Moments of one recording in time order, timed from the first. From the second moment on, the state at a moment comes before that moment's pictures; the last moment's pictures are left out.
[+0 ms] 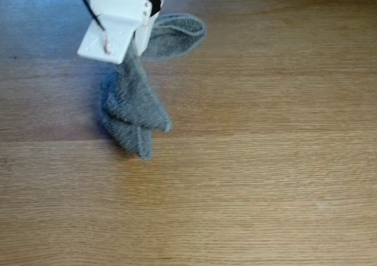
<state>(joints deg) 14.2 77.5 89.4 65.0 9.8</state>
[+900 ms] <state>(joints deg) 47.3 81.5 106.4 54.1 -0.9</state>
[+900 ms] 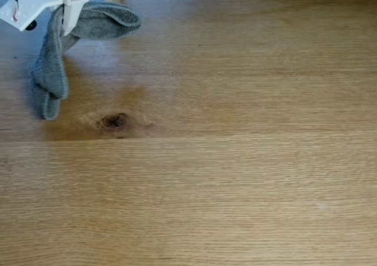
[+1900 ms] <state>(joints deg) 11.4 95.2 106.3 58.4 4.0</state>
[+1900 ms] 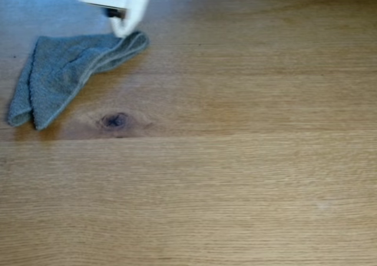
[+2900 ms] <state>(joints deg) 7.6 136.8 144.1 56.7 6.3</state>
